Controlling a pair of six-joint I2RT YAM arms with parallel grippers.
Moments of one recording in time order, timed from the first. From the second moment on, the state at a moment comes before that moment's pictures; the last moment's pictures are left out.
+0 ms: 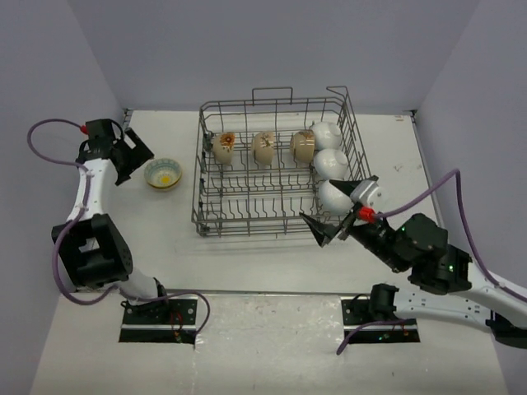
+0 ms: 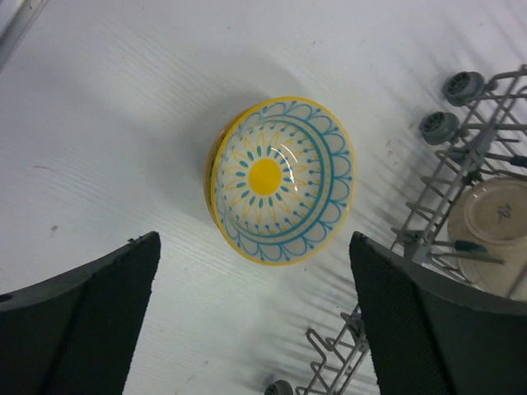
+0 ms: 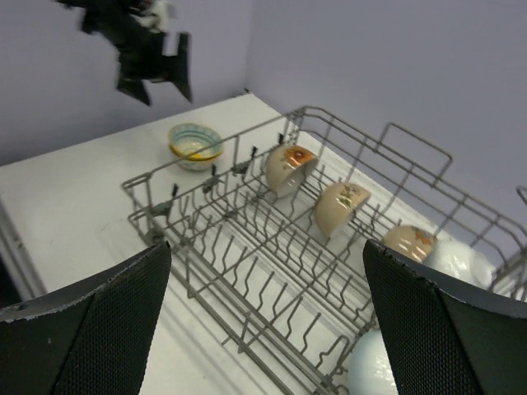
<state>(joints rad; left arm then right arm) 0.29 1.59 1.30 -0.58 0.06 -0.49 1.29 0.62 0.98 -0.27 0.43 -0.23</state>
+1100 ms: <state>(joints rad) -0.11 0.54 0.79 -0.53 -0.13 -0.35 0.26 1.76 1.80 -0.71 -0.14 0.33</state>
